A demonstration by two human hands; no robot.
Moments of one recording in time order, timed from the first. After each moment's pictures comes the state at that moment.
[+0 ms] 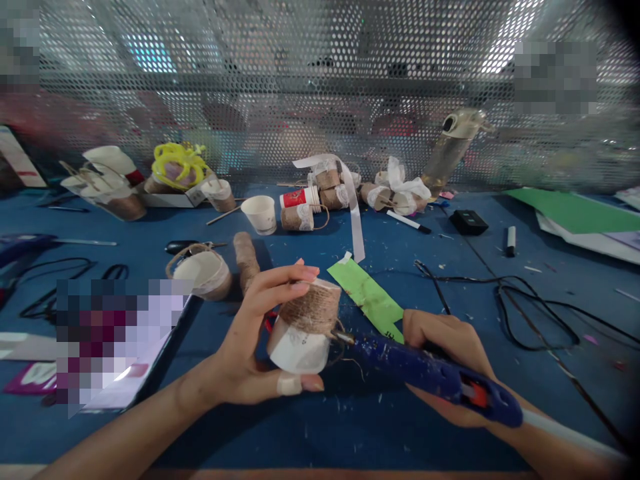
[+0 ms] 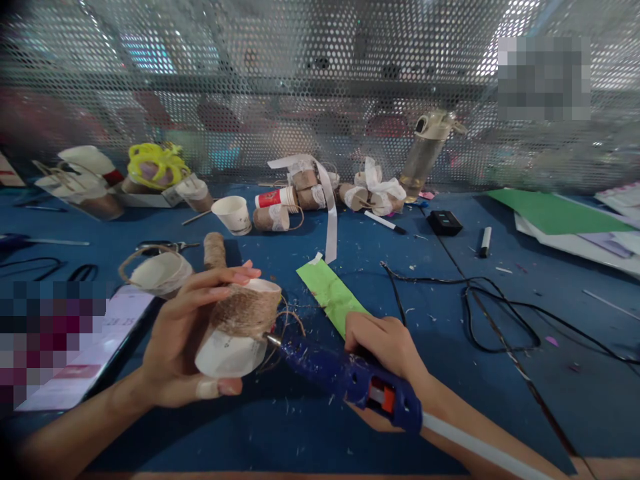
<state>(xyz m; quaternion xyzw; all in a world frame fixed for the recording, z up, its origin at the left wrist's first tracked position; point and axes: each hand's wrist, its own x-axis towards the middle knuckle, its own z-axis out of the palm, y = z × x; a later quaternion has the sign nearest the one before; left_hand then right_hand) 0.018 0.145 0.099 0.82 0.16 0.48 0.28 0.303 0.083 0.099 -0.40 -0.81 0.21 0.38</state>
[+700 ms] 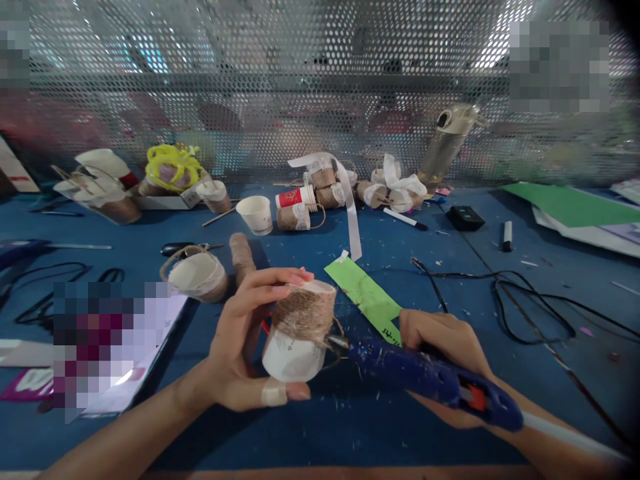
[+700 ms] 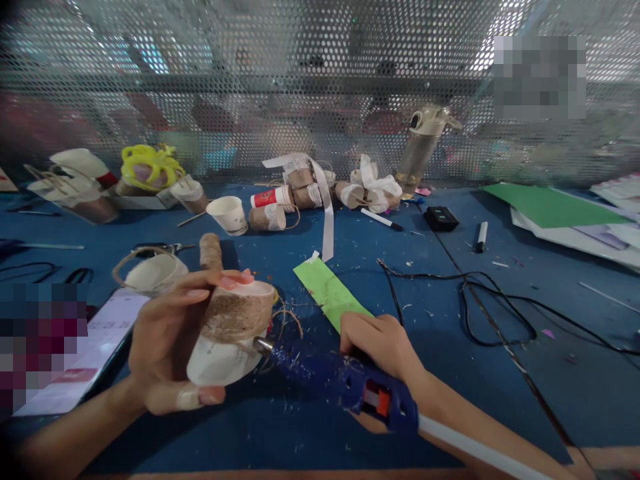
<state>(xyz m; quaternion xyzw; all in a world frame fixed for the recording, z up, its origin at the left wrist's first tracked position) 0.023 0.143 0.098 0.77 0.13 0.53 0.34 0.300 0.083 0.102 -0.40 -0.81 0.18 0.39</state>
